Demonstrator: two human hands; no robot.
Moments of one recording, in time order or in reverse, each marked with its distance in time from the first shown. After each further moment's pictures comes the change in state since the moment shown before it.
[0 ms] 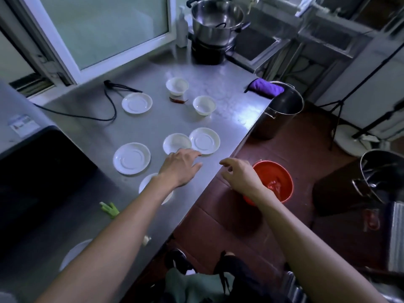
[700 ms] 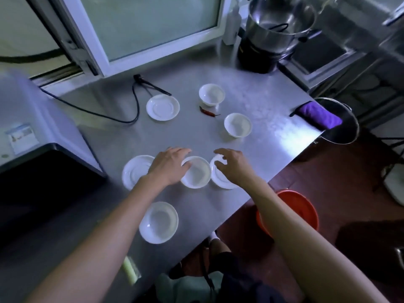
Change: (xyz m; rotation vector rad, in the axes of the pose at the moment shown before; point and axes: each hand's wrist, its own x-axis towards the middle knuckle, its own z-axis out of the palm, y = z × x) left_hand 0.099 -0.100 -0.029 -0.063 0.009 -0.311; right_hand 0.209 -0.043 0.015 0.021 -0.205 -0.203
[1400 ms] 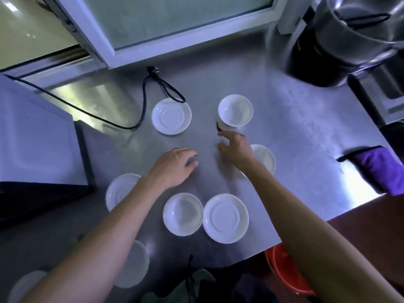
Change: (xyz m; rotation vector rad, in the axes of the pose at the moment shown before) left_hand 0.144 -0.006 -0.004 -0.134 -0.030 -0.266; right_hand 0.247 0.035 -0.009 0.082 -0.203 -0.054
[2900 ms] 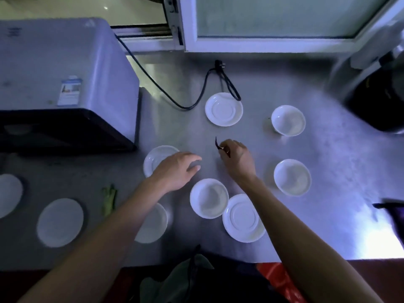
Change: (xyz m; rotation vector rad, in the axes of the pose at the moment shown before) left_hand -0.110 -0.052 0.009 -0.150 0.139 -0.237; right_hand -0.046 -0.068 0.075 -0.100 -0.004 -0.404
